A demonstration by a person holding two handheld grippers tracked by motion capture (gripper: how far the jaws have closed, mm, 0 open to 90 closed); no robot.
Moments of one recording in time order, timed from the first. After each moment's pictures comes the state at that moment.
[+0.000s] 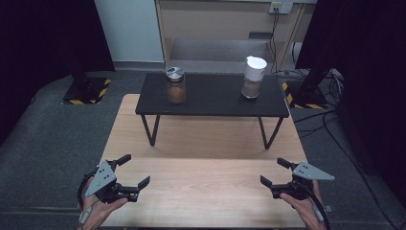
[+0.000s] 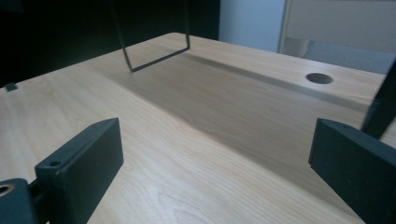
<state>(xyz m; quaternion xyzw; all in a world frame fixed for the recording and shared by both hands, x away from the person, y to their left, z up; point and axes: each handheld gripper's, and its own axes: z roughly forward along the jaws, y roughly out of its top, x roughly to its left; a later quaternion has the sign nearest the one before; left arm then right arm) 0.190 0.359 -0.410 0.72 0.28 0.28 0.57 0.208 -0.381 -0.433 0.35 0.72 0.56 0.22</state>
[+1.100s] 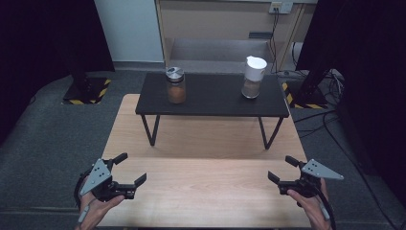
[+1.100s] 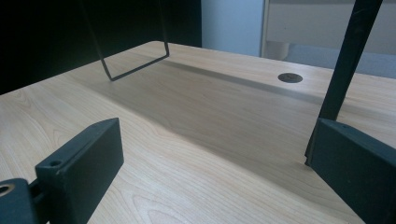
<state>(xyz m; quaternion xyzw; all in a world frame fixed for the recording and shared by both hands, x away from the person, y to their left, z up) 0.192 0.366 -0.415 0.71 0.29 0.27 0.58 0.207 -0.395 -0.437 0.37 0.70 0.57 0.23</state>
